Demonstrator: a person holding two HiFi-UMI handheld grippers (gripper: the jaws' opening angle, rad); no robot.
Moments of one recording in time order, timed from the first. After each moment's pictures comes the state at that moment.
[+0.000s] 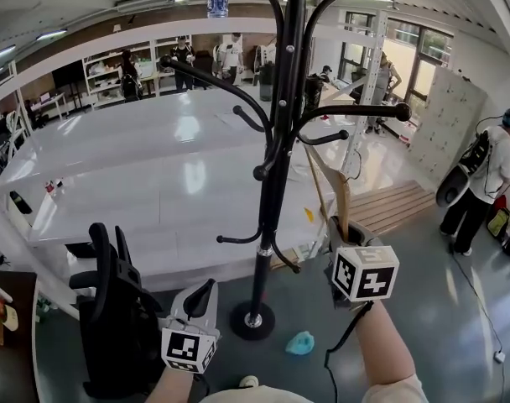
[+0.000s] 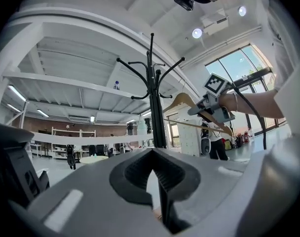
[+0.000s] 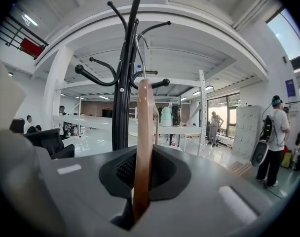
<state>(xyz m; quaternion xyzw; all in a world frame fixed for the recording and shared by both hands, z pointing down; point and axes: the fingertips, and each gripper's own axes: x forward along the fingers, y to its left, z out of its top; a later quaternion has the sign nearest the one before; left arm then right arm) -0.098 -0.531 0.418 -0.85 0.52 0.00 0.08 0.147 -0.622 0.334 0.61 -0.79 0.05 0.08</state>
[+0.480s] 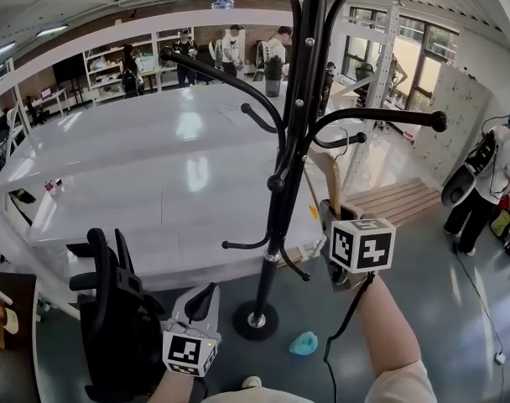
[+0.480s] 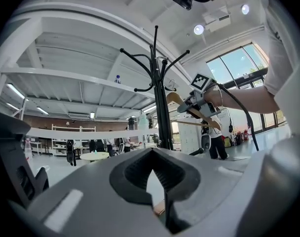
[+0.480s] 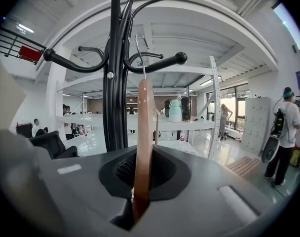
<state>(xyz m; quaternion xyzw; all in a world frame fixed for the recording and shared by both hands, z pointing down) -0.111 -0.560 0.436 -0.85 0.52 -0.02 0.06 0.113 -0.695 0.341 0.57 -0.81 0.09 0.11</state>
